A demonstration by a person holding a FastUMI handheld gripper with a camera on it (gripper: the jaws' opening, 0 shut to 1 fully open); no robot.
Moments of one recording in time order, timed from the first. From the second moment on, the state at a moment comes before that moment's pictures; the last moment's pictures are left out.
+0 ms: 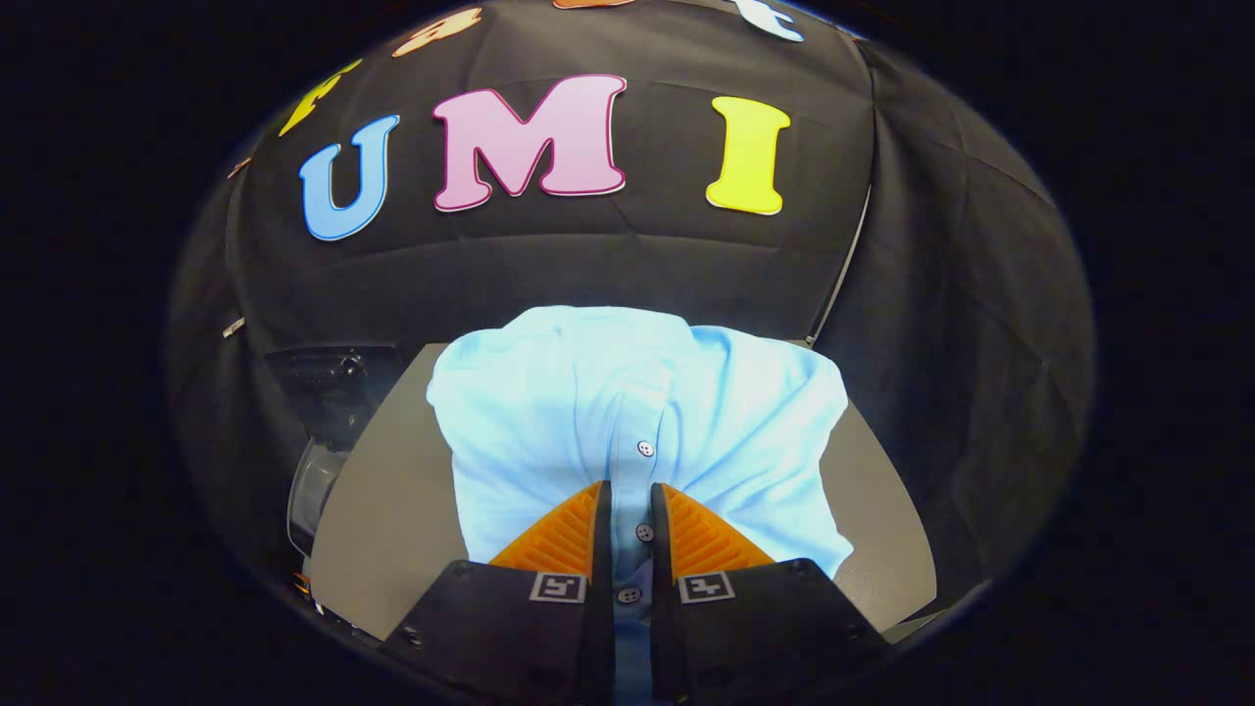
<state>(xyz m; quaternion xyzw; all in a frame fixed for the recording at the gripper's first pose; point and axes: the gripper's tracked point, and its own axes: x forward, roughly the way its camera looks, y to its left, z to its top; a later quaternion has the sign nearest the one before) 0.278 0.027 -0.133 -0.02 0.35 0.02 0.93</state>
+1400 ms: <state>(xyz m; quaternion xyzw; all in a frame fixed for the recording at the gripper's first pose) 0.199 0.380 -0.069 0.03 0.18 0.14 0.97</state>
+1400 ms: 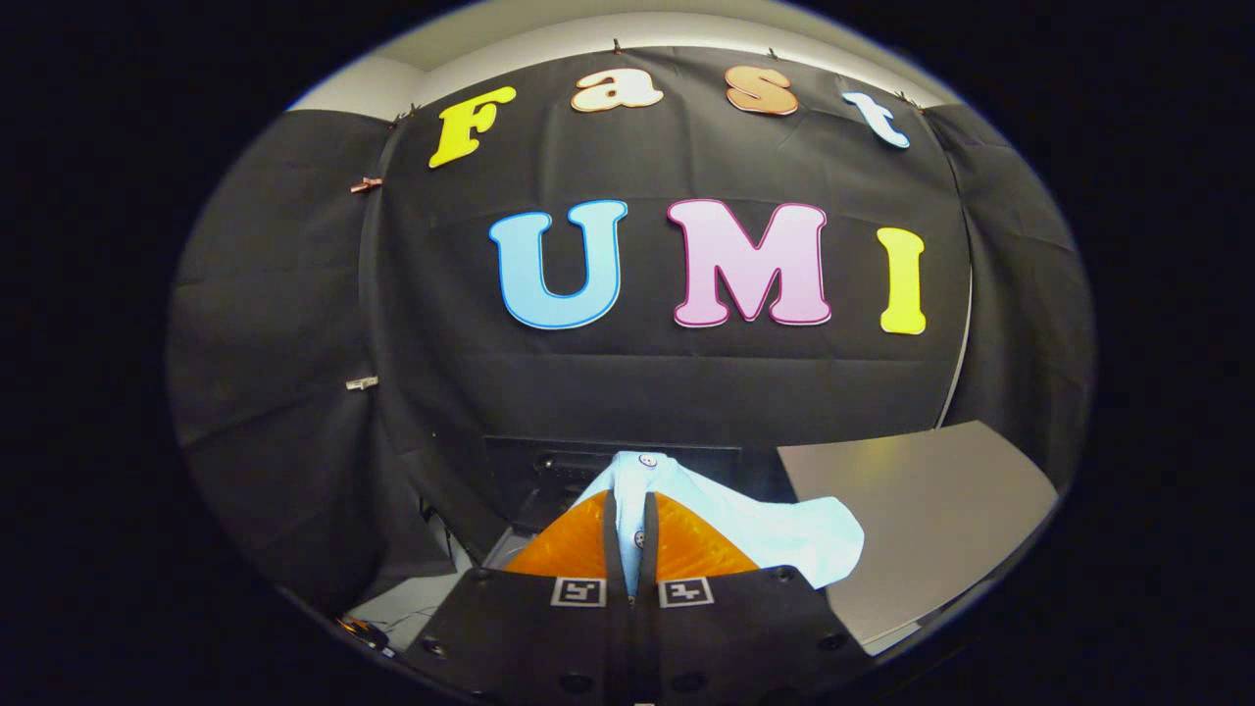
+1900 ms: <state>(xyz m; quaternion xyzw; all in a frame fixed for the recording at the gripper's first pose) 0.188 0.423 -0.155 0.02 0.15 0.15 0.98</state>
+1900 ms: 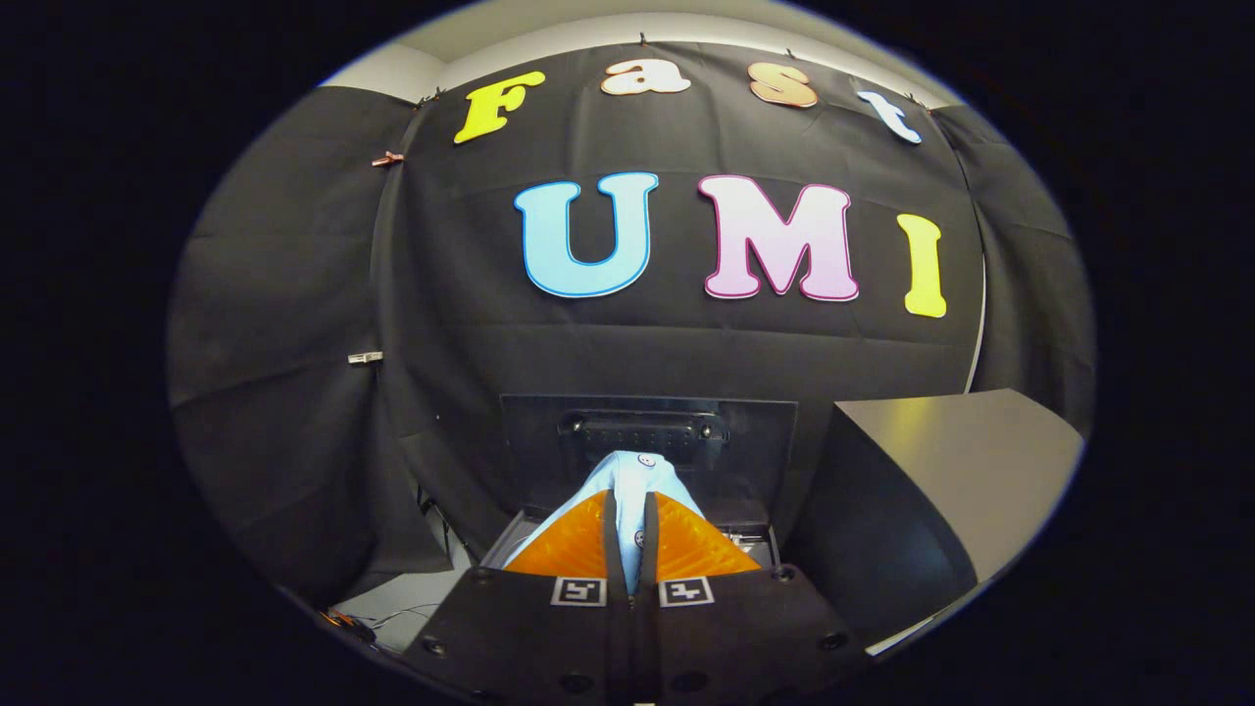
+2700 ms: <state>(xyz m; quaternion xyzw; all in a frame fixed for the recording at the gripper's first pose) 0.236 0.419 -0.263 0.01 0.19 0.14 0.97</state>
